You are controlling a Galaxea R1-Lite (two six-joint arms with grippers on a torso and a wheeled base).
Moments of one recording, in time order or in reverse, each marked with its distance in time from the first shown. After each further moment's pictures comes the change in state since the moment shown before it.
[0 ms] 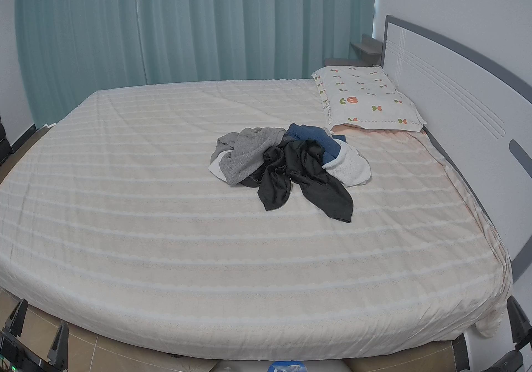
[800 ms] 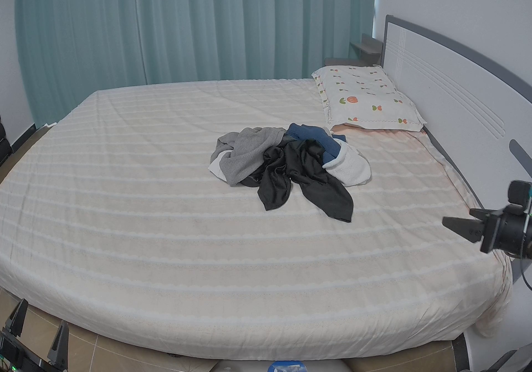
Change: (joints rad) left arm 0.000 0.000 0.000 0.000 0.000 0.000; right arm 0.100 1.063 -0.303 -0.339 0.140 0.150
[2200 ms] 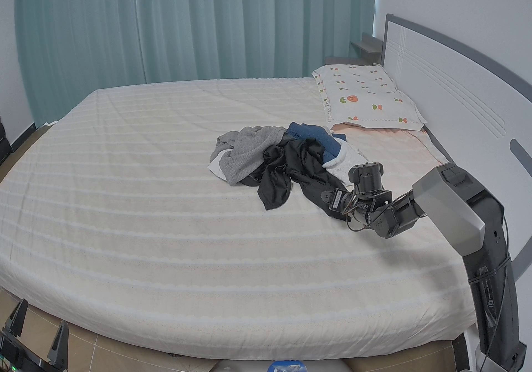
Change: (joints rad) left arm 0.000 0.000 0.000 0.000 0.000 0.000; right arm 0.209 1.433 -1.108 -0.217 -0.417 0.336
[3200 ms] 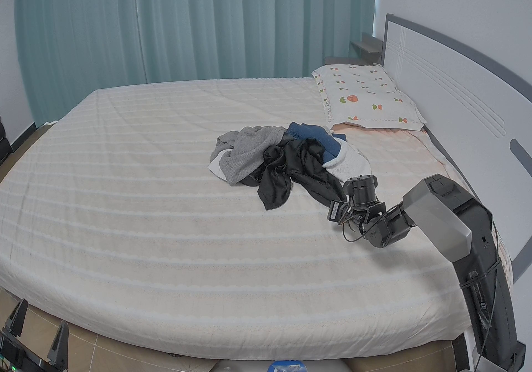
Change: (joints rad) left arm 0.000 0.000 0.000 0.000 0.000 0.000; right arm 0.007 0.089 -0.036 -0.024 -0.043 -0.037
